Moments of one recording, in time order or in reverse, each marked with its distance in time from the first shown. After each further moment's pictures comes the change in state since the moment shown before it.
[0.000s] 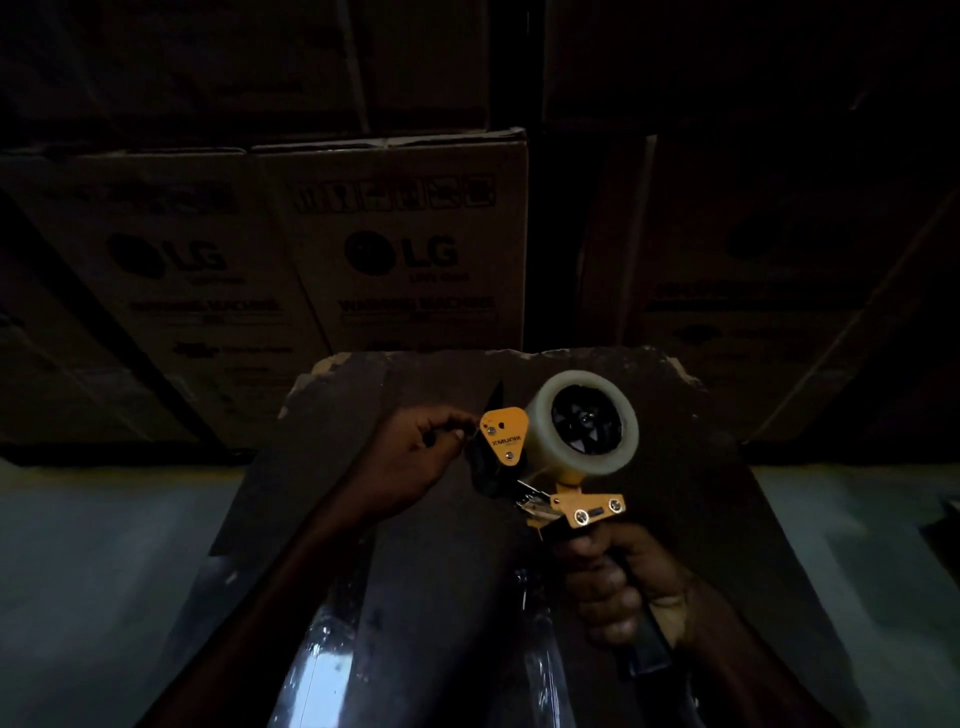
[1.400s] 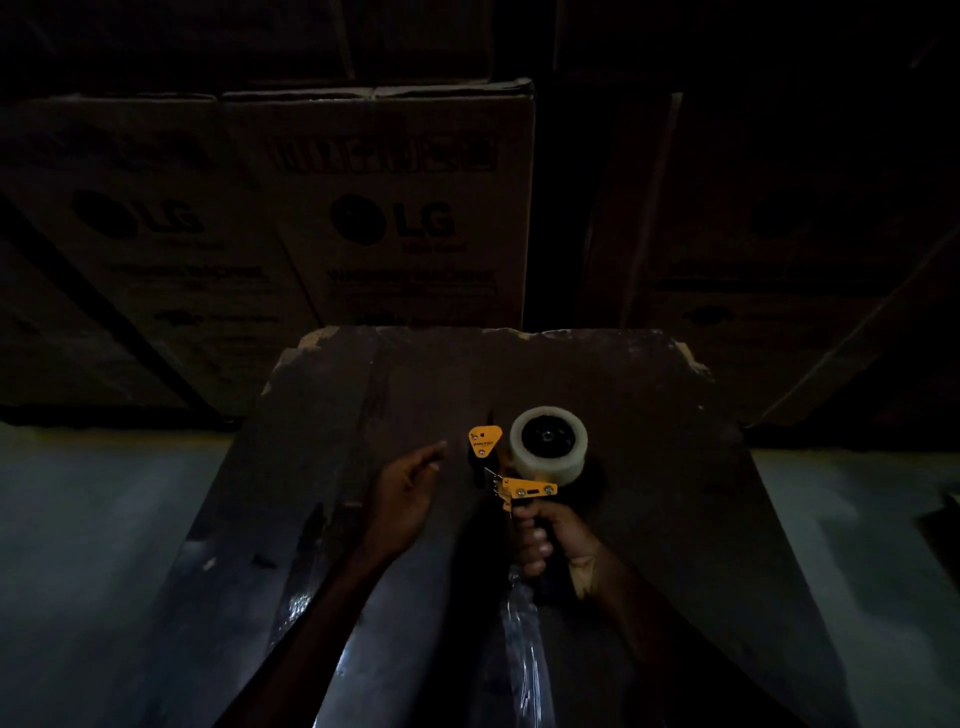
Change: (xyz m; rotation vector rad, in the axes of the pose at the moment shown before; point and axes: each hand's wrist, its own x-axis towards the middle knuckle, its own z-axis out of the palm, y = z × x) left_hand -0.005 -0.112 0.059 -0.071 0.293 -0.397; right_hand 0.081 -0.014 -0.121 0.119 0.463 -0.089
